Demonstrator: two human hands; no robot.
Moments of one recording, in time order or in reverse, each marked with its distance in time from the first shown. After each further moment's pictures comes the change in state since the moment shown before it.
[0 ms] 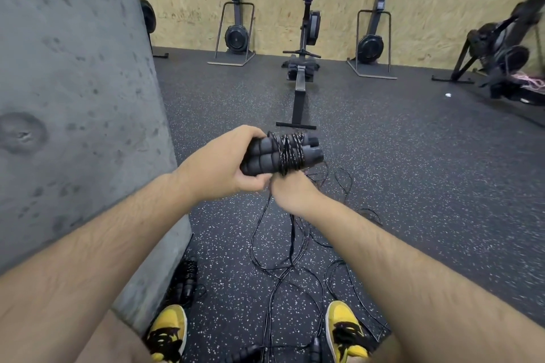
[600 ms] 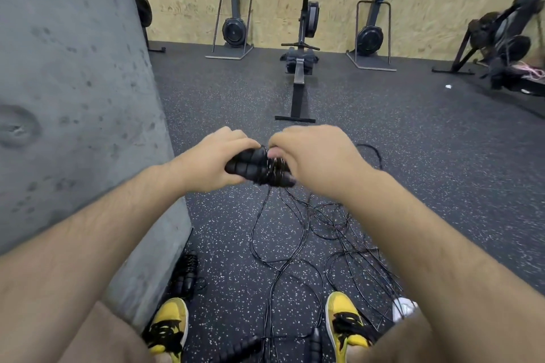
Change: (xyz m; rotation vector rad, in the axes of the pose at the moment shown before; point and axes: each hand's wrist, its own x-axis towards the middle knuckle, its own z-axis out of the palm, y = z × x) left_hand 0.003 -0.047 0.012 0.201 -0.165 0.164; right_hand -0.040 -0.031 -0.068 -0.816 0.255 -0.516
